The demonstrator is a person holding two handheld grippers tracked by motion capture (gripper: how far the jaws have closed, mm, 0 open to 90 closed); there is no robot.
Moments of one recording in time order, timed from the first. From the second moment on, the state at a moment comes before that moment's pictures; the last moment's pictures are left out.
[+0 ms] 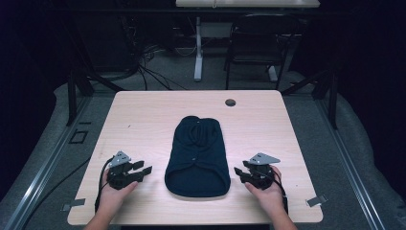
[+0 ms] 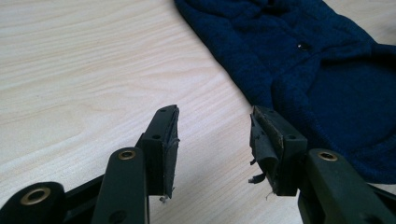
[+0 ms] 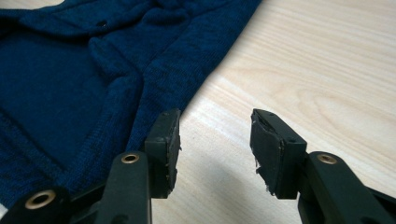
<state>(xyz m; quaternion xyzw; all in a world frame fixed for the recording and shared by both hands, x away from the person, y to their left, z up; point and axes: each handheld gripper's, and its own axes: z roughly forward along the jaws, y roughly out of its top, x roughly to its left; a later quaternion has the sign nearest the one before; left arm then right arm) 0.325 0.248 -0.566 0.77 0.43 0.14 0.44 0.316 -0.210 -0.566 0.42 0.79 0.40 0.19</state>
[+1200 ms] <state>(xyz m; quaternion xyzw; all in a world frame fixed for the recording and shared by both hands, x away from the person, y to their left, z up) 0.375 0.203 -0.546 0.82 0.39 0.13 0.40 0.365 -0.177 -0.544 0.37 0.84 0.36 0.16</state>
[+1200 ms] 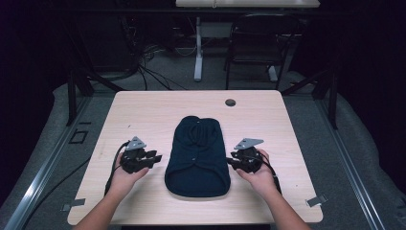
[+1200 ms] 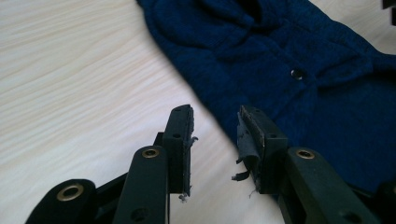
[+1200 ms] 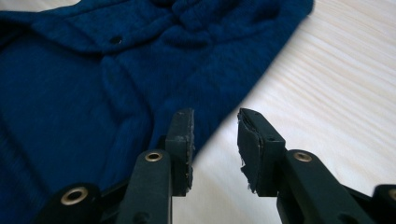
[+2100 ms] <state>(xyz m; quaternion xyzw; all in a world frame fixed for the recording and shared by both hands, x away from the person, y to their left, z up) 0.450 0.119 -0.566 0.89 0.32 0.13 0.30 0.453 -0.119 -0.563 0.33 0.89 0.28 0.14</state>
